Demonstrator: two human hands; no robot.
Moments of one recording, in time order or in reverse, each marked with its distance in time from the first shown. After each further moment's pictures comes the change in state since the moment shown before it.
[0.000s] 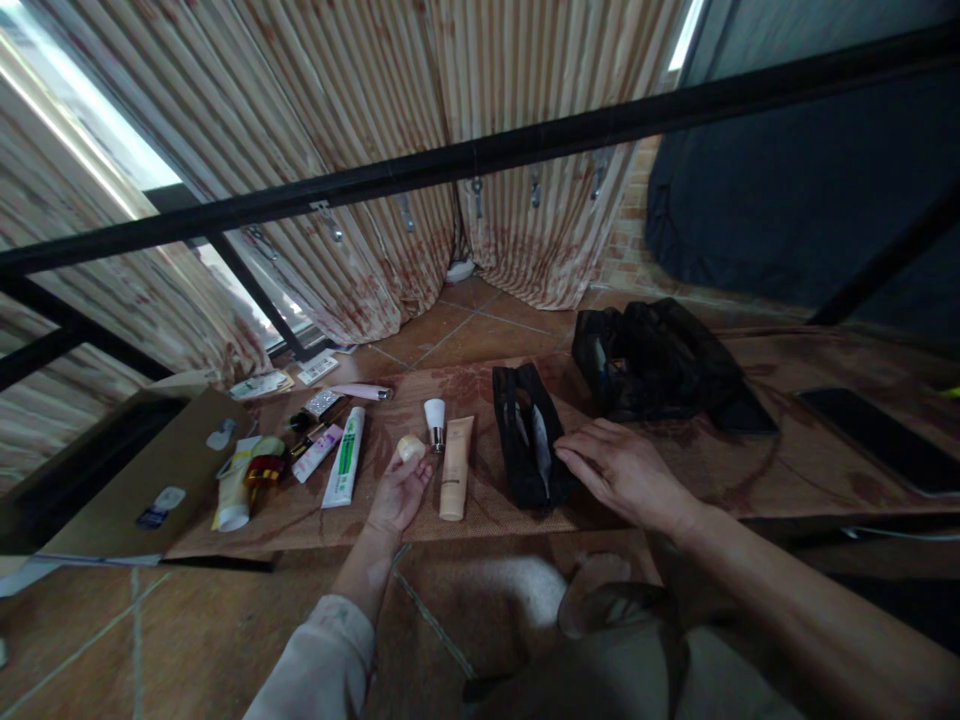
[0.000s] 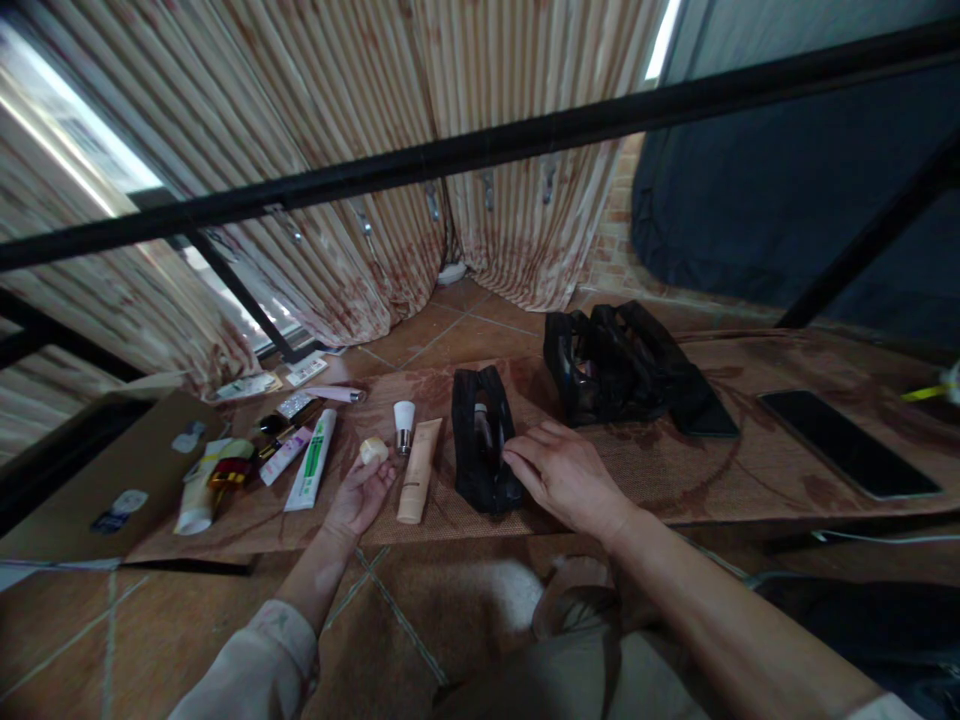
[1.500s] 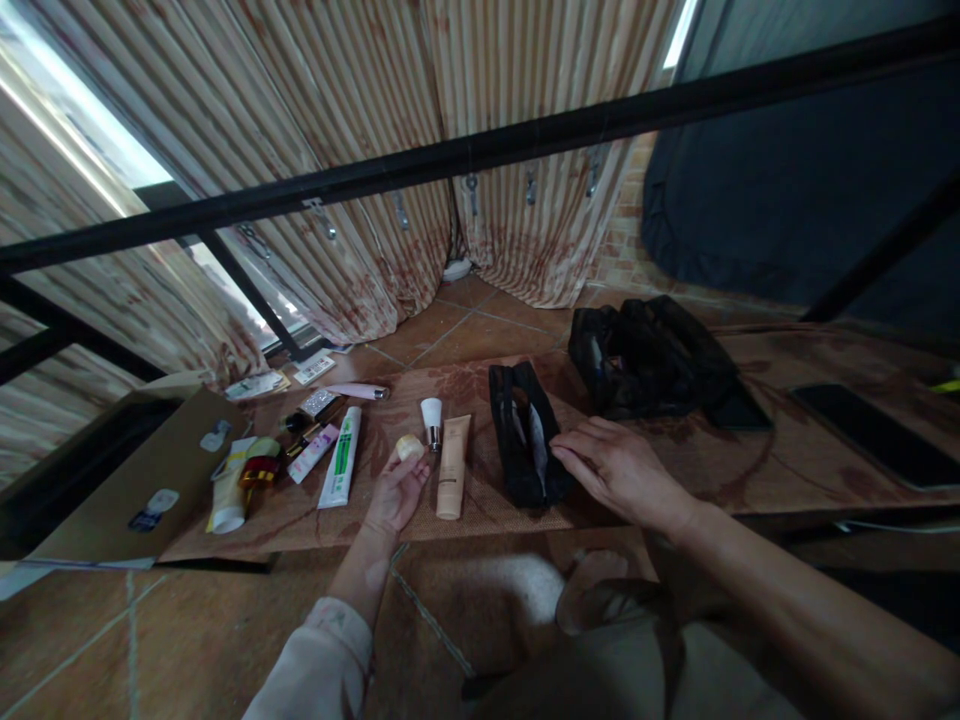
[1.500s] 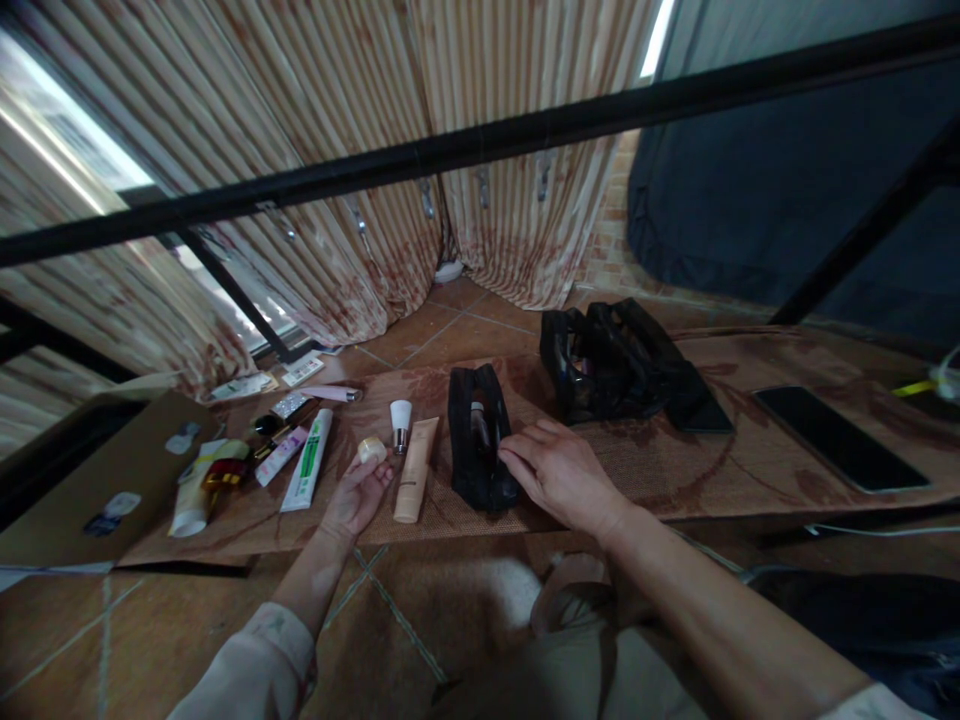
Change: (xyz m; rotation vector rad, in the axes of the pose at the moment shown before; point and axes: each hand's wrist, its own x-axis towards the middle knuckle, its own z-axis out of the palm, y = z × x) left_hand -0.002 0.001 0.005 0.010 0.011 0.001; right_hand 0.000 -0.001 0.001 0.008 -0.019 0.018
